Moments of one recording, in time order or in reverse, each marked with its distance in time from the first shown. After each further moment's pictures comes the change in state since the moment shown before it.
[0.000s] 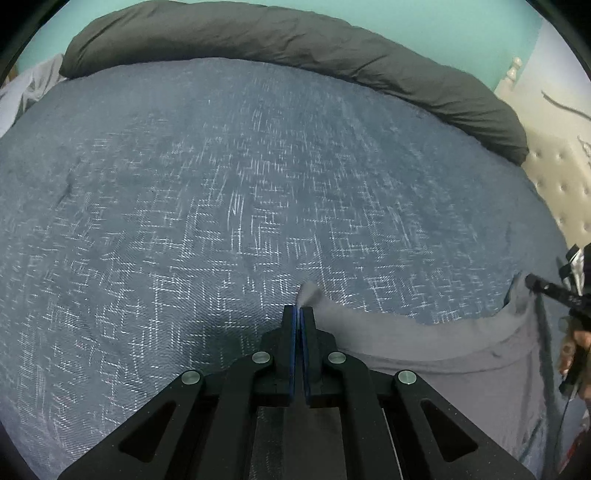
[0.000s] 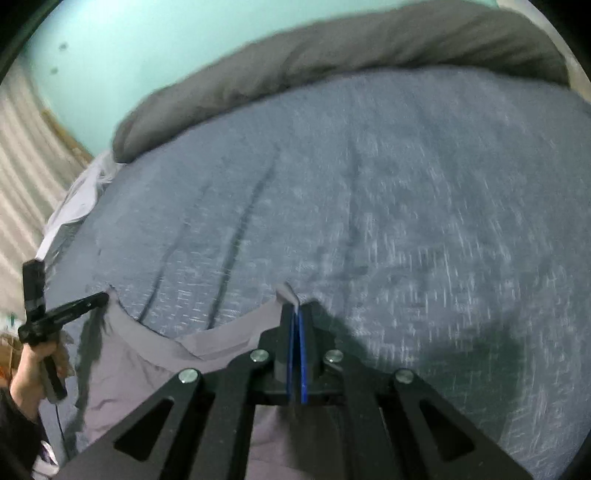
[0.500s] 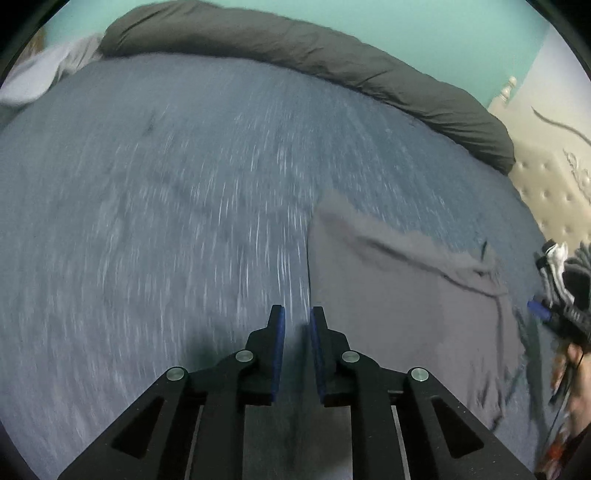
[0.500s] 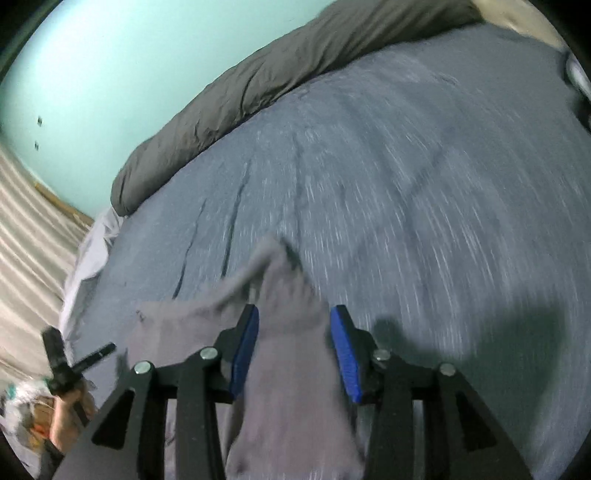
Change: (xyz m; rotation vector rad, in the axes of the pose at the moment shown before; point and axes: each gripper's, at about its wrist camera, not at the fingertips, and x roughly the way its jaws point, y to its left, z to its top) left arm -0.095 0.016 -0.104 -0.101 -0.008 -0.034; right arm -0.109 -0.020 -0.123 0.267 -0.089 0.084
